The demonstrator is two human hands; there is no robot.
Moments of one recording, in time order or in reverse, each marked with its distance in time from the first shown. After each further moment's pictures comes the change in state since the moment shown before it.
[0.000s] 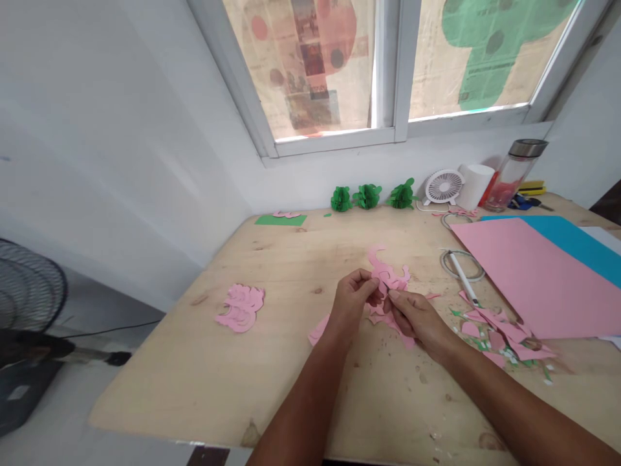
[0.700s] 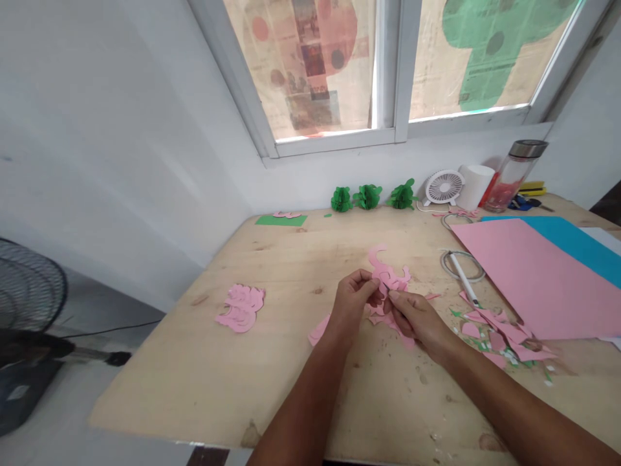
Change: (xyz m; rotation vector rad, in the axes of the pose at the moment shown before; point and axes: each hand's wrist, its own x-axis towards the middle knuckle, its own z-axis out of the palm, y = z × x) left_hand -0.001 -0.002 -0.001 -0.010 -0.024 0.008; right_hand 0.000 0.001 -0.001 0.011 0.002 0.006
